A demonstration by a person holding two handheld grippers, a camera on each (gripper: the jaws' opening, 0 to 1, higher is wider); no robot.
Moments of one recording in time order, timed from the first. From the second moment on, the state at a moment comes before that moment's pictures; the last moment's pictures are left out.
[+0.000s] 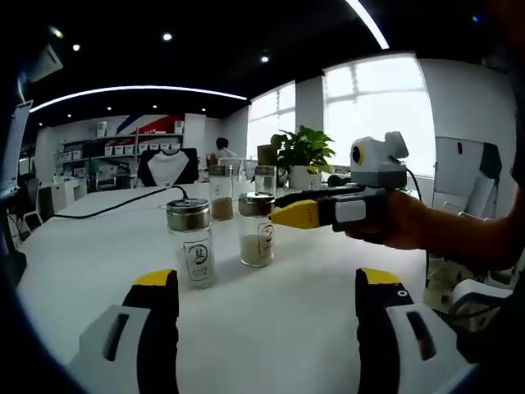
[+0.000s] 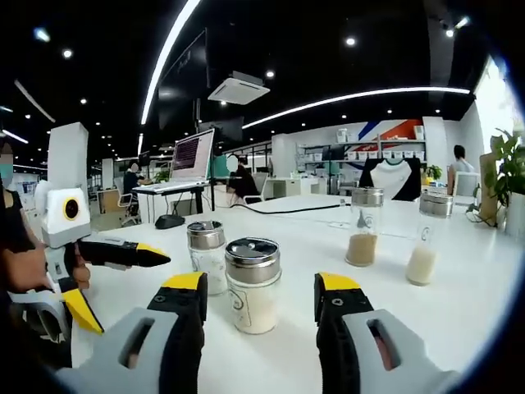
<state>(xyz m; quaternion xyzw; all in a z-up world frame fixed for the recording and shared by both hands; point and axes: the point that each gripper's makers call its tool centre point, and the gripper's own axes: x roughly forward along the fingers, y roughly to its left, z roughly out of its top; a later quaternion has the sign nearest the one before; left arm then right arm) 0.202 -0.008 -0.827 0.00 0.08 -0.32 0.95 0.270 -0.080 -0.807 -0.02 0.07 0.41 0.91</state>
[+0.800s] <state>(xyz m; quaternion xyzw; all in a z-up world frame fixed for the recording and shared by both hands) 0.195 0.017 -0.826 0.00 0.06 -0.26 0.96 0.210 -0.156 -0.808 0.00 0.03 0.34 0.94</state>
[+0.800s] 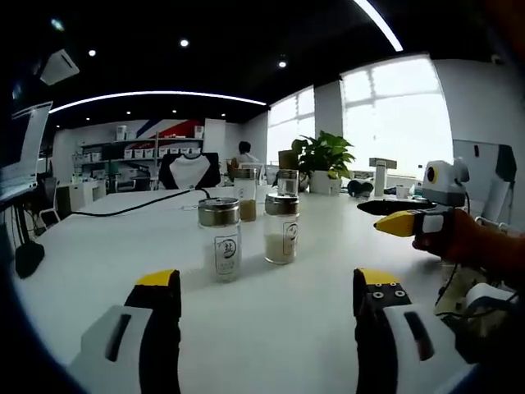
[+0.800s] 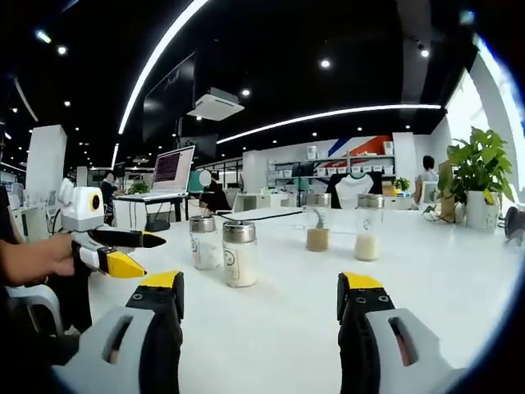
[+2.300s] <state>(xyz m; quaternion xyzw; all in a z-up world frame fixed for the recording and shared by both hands) 0.205 0.025 -0.825 0.01 0.07 -0.25 0.96 0.211 -0.185 -0.806 0.04 0.04 0.30 0.95</state>
